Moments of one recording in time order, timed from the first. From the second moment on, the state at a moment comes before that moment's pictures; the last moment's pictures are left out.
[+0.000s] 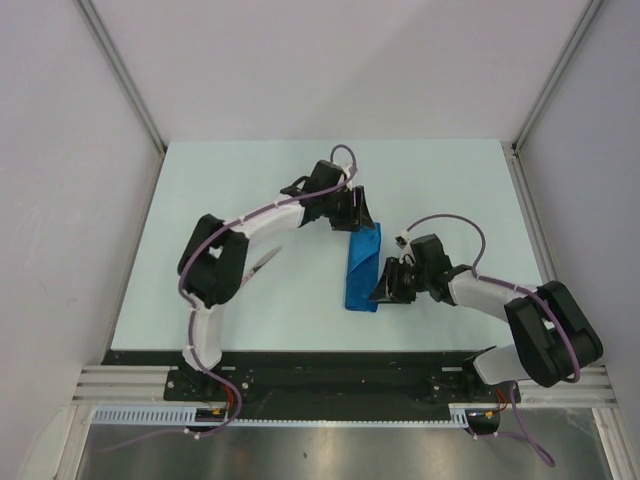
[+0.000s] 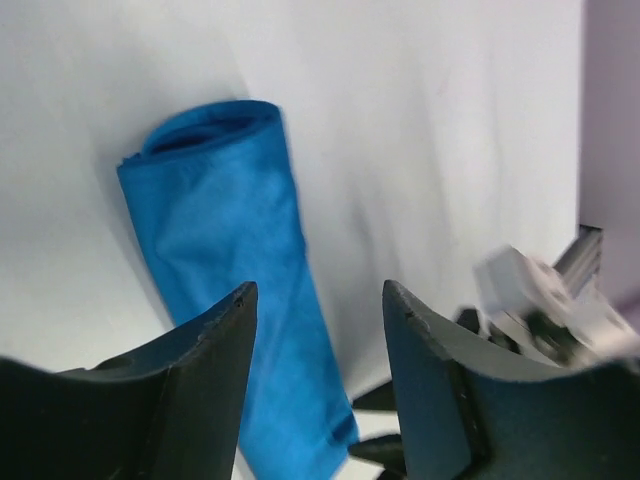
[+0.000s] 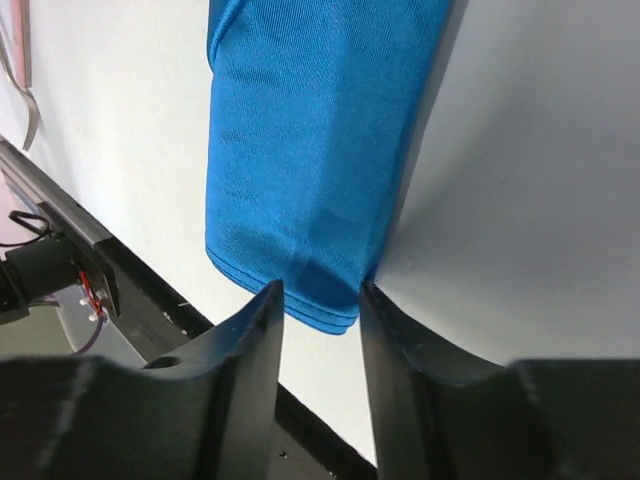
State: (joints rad) left arm -0.62 2.10 1.57 -0.26 0.40 -0.61; right arm 0.45 1.40 0.52 0.01 -0.49 0.63
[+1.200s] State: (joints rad) left arm -0.26 1.11 0.85 -0.60 0.11 -0.60; right arm 0.67 2.14 1.25 0.42 -0.37 1.00
